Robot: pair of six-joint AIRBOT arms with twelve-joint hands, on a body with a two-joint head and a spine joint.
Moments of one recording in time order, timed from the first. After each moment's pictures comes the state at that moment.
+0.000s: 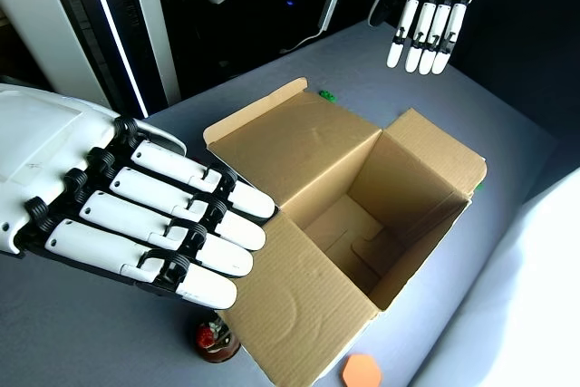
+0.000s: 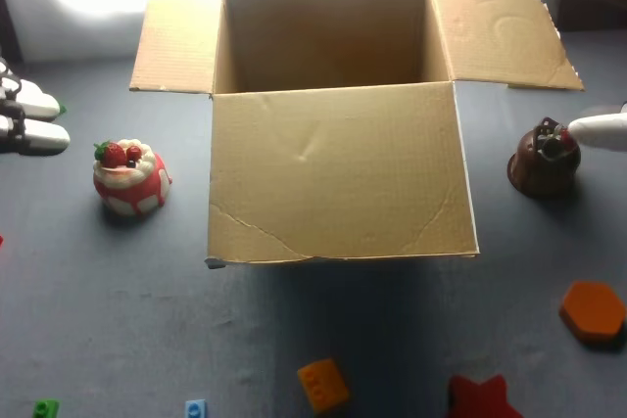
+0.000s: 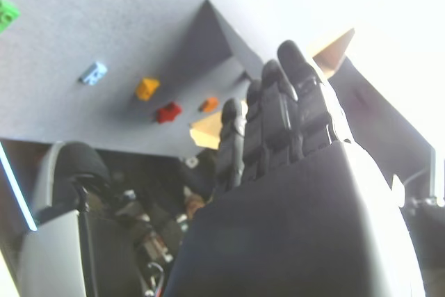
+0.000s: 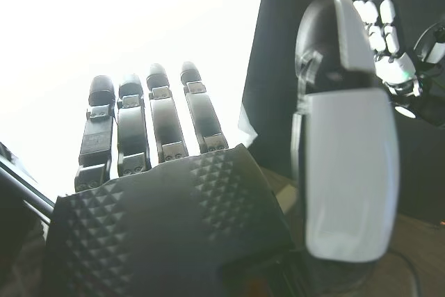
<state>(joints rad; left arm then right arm) 0.07 -0.53 1.29 1.90 -0.98 -0.49 -0.19 -0.60 0.77 0.23 0.44 -1.24</state>
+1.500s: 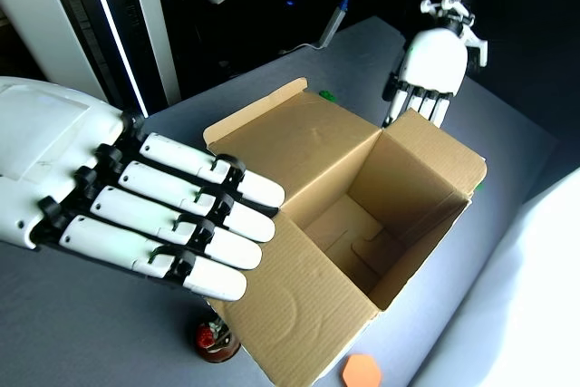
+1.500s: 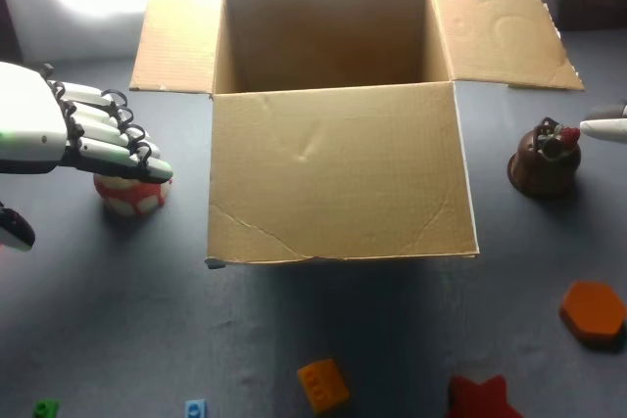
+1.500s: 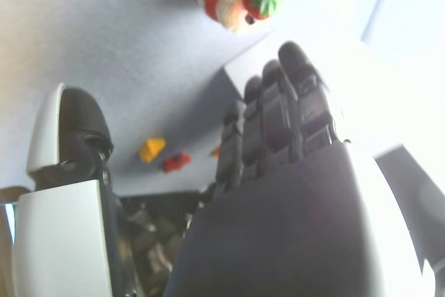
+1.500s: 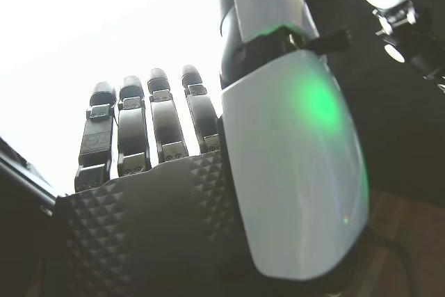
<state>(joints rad) 0.42 -0.98 1.64 1.60 -0.85 -0.28 -0.17 -0.62 0.76 0.26 0.43 -1.24</state>
